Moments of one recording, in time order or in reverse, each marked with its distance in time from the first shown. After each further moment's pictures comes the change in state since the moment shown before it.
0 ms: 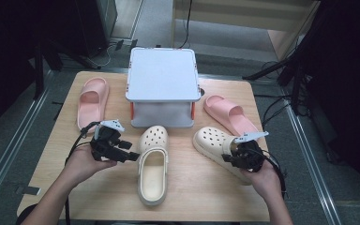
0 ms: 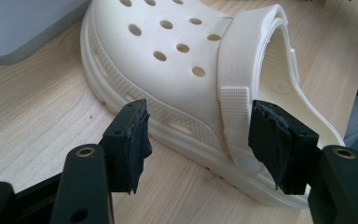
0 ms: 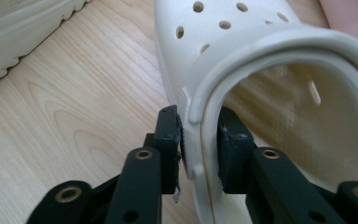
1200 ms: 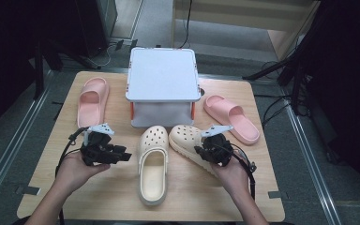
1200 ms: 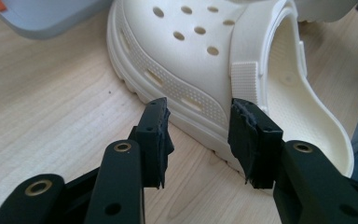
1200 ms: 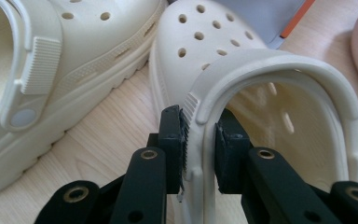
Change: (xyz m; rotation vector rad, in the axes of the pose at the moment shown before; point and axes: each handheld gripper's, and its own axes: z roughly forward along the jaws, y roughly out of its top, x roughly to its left) left arm -0.003 -0.020 -0.009 -0.036 0.043 -0.065; right arm 0.077 0.059 0.029 -0.043 -0.064 -0.067
